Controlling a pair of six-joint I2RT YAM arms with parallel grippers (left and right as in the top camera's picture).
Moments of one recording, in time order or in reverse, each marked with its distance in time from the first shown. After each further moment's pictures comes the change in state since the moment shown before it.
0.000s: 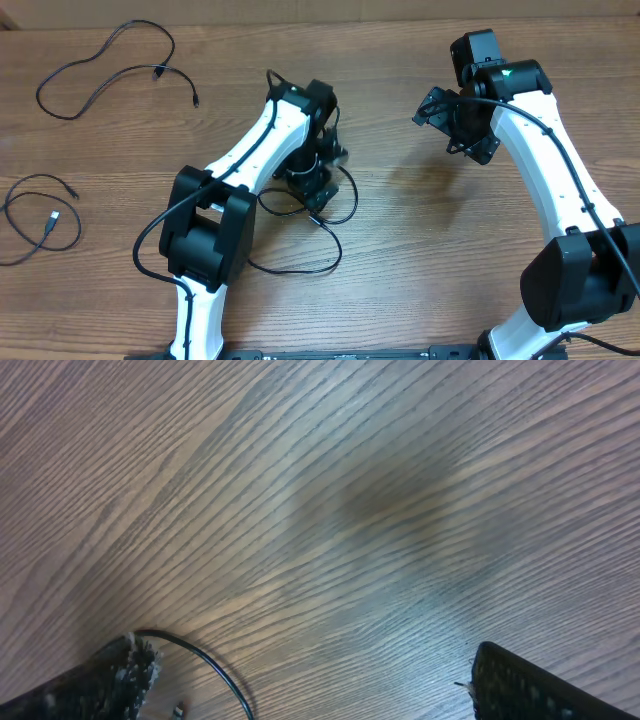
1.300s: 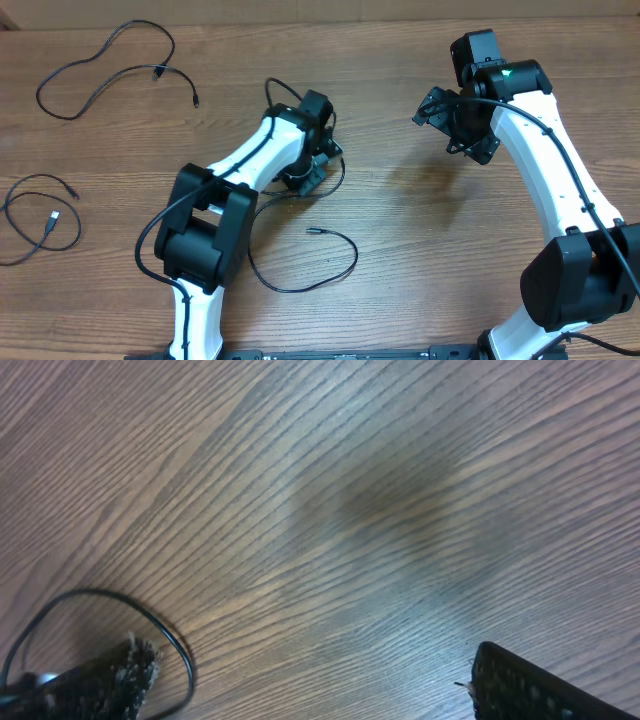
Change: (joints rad) left arm 0.025 -0.018 -0.169 0.356 -0.131 -0.067; right arm 0.000 0.000 0.000 0.000 0.000 0.000
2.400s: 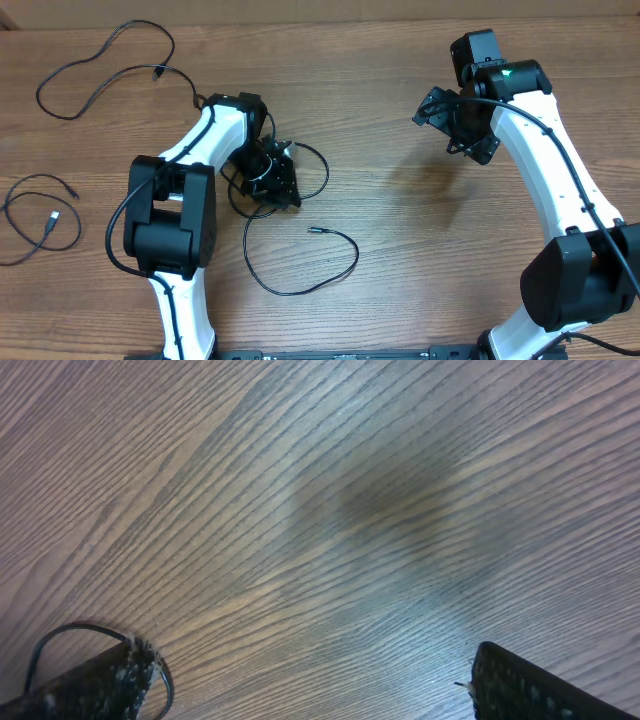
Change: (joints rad) left arm 0.249 0.014 -0.018 -0.280 0.568 -0.385; right arm 0.000 0.000 0.000 0.000 0.000 0.000
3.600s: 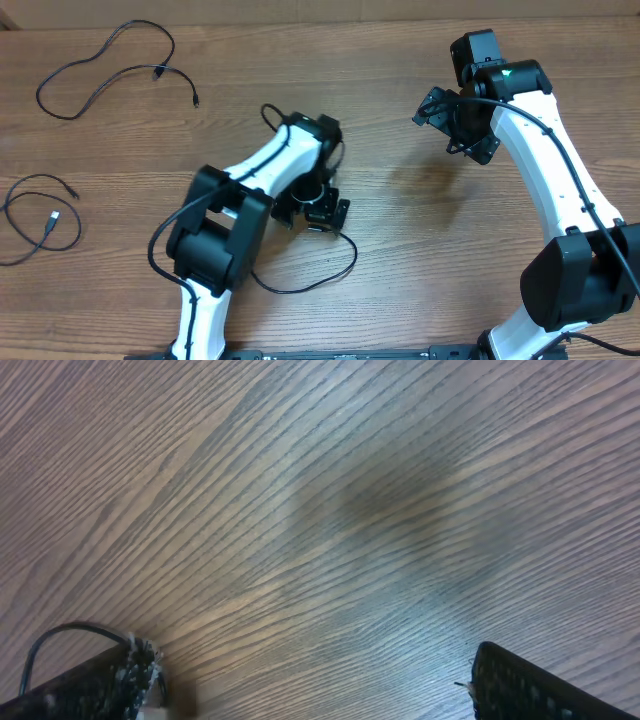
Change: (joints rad) left arm -0.349 0.000 0.003 0.000 -0.335 -0.235; right arm 0.000 0.000 0.000 0.000 0.000 0.000
